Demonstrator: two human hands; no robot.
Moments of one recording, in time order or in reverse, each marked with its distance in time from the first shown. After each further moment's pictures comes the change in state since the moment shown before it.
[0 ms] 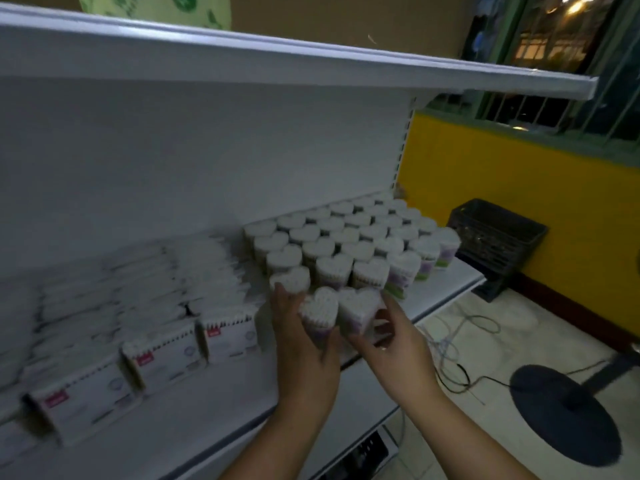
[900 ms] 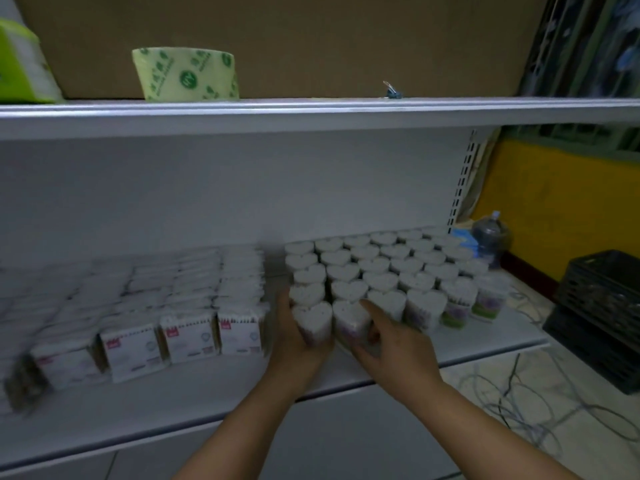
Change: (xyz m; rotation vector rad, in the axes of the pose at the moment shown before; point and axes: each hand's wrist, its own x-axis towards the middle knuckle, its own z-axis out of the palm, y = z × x) left_hand 0.036 -0.001 0.013 0.070 0.198 0.046; right_hand 0.061 0.011 -0.024 -0.268 -0.054 -0.653
